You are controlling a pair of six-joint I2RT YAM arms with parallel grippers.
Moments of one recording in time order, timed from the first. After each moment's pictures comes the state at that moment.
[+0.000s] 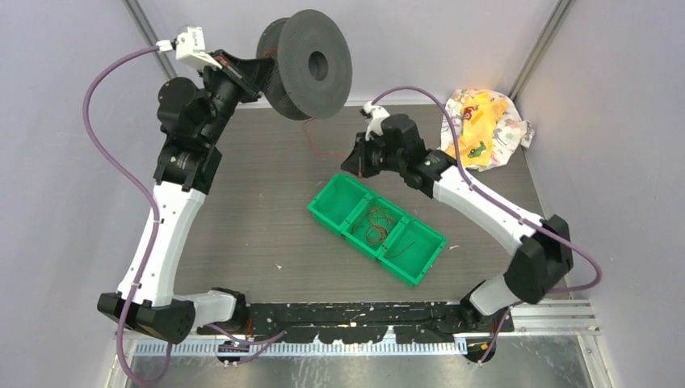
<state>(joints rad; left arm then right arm) -0.26 1.23 1.58 -0.08 0.17 -0.59 0.61 1.54 1.32 -0.25 -0.26 0.43</state>
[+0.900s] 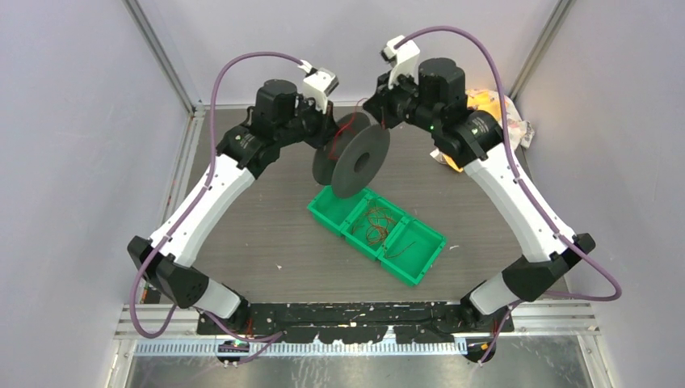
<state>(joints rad) -0.58 1.49 1.68 -0.55 0.19 -0.04 0.63 1.50 1.88 -0.60 -0.10 0.03</state>
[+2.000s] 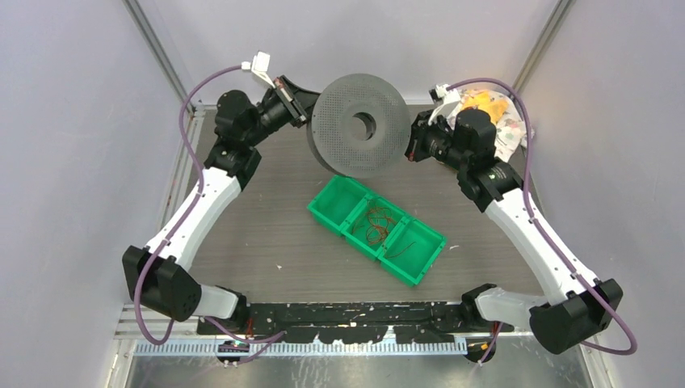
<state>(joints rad) -0.37 1.38 1.35 0.26 0.58 -0.99 0.40 1.16 1.22 -0.25 -0.31 0.29</state>
